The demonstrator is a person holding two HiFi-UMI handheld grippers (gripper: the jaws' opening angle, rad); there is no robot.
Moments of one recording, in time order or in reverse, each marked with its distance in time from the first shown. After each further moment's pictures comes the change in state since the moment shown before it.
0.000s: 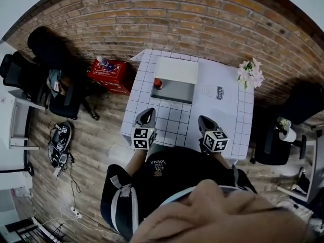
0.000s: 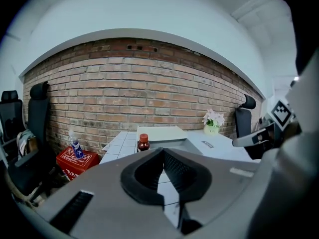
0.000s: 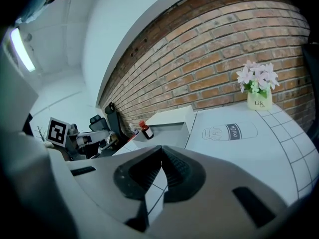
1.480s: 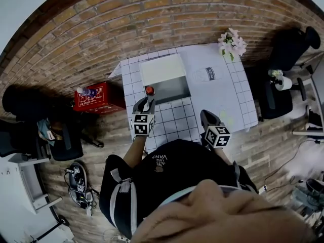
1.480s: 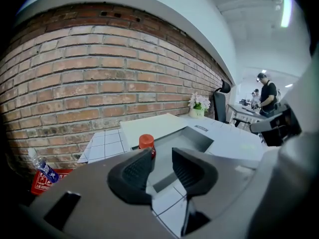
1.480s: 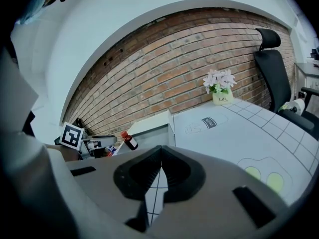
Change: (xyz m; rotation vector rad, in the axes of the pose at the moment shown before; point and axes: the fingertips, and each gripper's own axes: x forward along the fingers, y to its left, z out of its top) left arm 0.105 0.049 0.003 0.184 0.171 -0.335; right arm -0.003 0.025 -0.014 0.224 -0.148 -0.369
